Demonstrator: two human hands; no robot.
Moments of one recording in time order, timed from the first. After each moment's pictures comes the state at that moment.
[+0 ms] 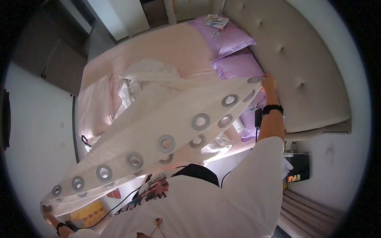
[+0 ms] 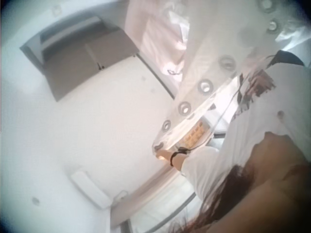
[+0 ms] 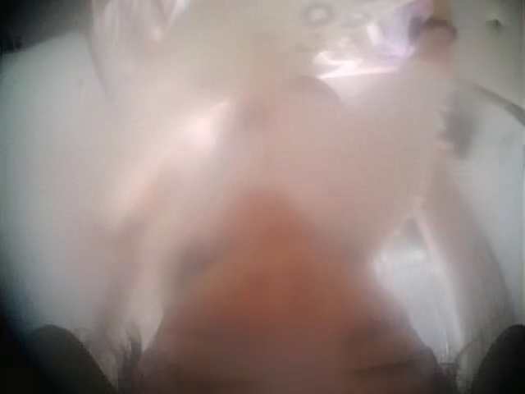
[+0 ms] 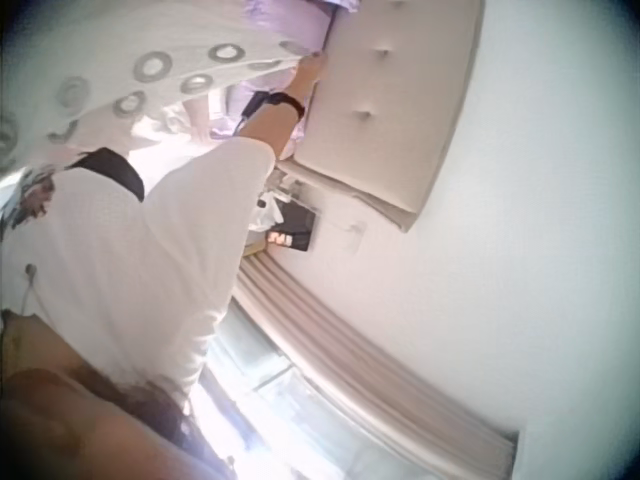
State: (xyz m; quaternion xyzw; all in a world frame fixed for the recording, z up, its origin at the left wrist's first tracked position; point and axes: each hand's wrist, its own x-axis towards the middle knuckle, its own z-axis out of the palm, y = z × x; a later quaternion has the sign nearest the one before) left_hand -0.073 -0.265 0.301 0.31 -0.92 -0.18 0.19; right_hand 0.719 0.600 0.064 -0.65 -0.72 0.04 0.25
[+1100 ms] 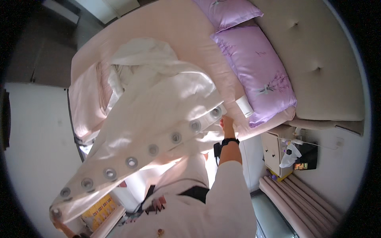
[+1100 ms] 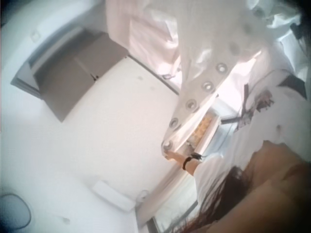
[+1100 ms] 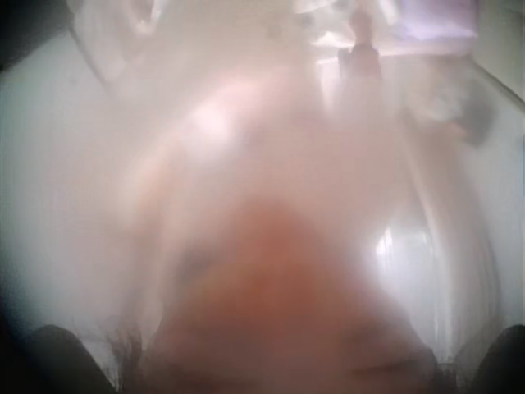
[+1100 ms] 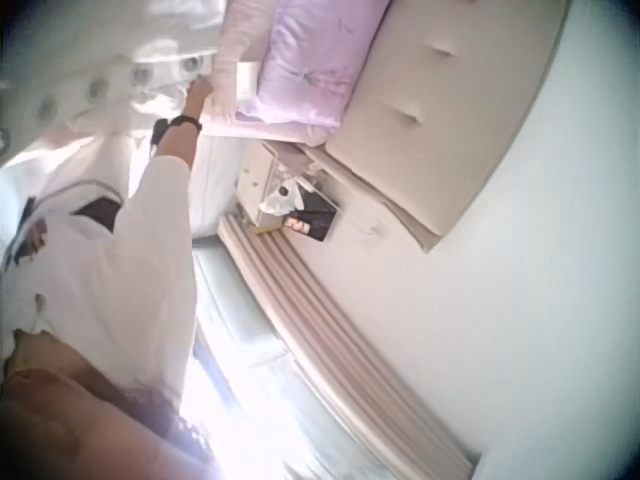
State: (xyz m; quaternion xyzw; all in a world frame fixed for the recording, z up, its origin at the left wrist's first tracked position) left_hand -0.040 -0.200 0.290 0.08 -0.93 -0.25 0.28; right_hand 0.589 0.378 -0.206 -0.70 -0.11 0.64 0.30
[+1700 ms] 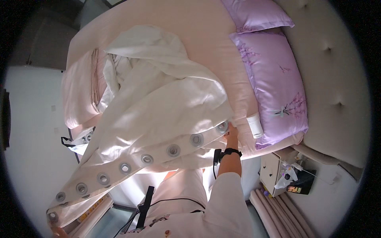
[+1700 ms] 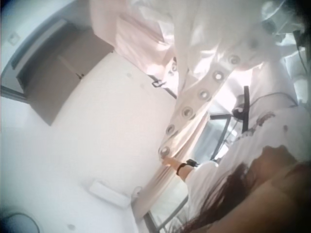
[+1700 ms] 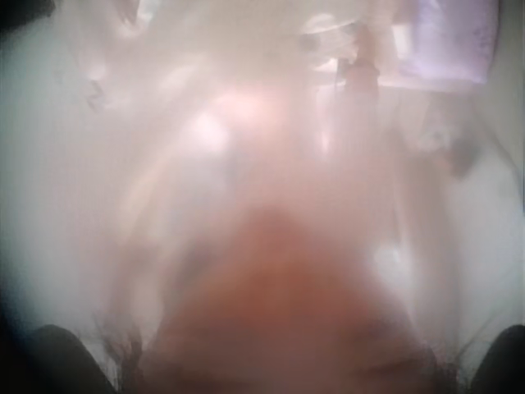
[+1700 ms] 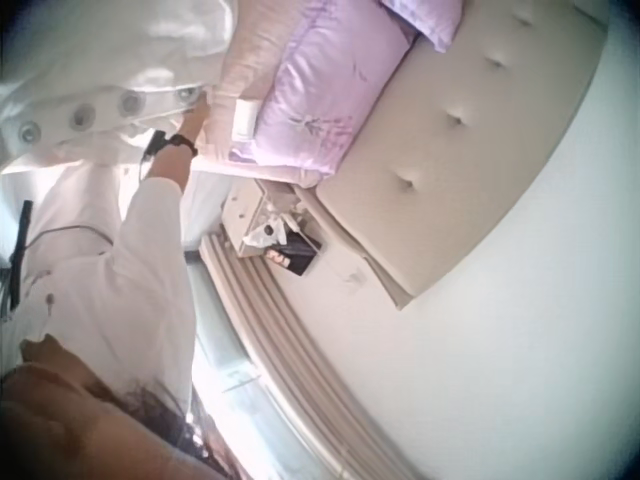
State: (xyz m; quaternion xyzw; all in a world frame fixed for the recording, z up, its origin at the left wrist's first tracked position) left_hand -0.034 -0.213 0.262 0.12 -0.95 -0.14 0.26; right_hand 0.574 0.424 -0.245 -0.70 0.01 0.65 0.29
